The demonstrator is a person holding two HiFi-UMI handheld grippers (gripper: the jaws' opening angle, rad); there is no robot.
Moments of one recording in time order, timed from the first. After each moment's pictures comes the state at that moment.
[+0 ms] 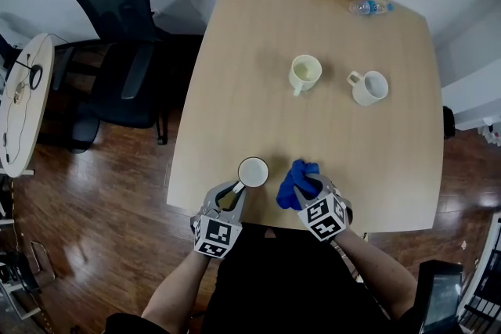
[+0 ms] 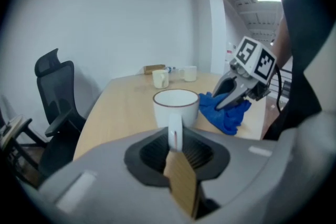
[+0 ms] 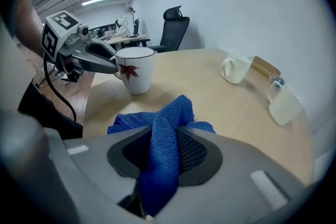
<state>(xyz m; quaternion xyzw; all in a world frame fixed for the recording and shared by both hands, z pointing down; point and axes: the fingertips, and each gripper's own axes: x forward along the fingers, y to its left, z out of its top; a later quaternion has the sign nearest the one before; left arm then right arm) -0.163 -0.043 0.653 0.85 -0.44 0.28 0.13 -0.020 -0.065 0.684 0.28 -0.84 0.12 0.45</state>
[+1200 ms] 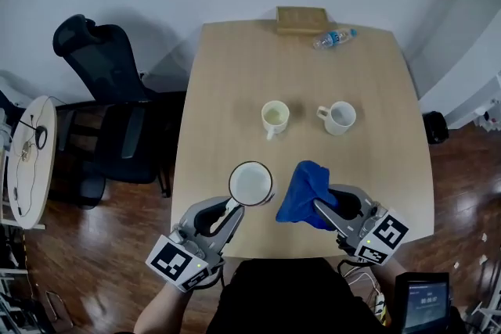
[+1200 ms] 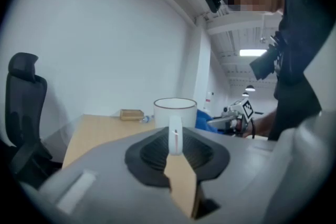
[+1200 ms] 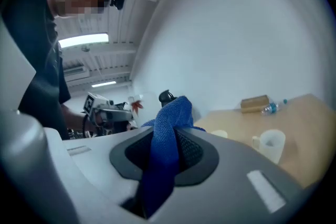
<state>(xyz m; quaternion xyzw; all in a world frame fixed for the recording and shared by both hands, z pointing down) -0.104 -0.105 0.402 0.93 -0.34 0.05 0.14 0.038 -0.111 0.423 0.31 -0.94 0.15 0.02</state>
